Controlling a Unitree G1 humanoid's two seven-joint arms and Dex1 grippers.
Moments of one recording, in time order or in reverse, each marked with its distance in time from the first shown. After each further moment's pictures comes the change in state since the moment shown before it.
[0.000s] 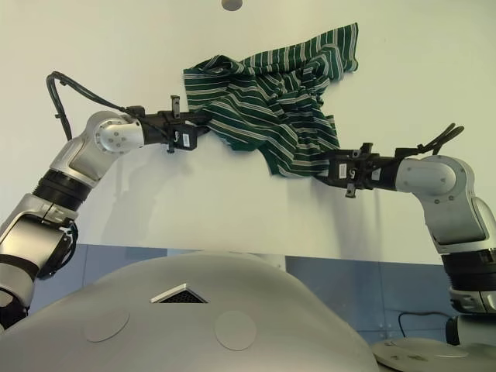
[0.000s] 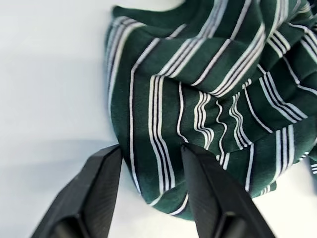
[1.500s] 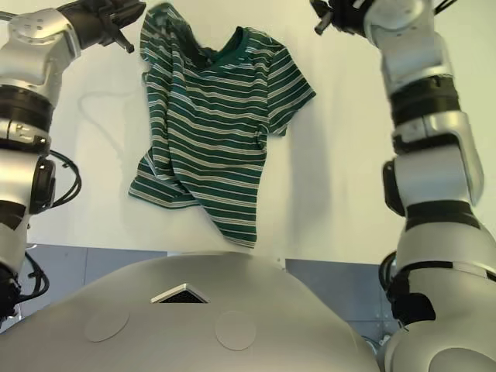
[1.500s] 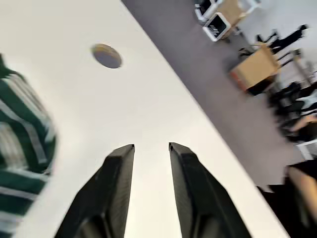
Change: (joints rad) left arm -0.532 -0.058 0.252 0.703 -0.559 0.388 0.222; right arm -1.141 0.461 0.396 1.068 -0.018 0.087 -0.717
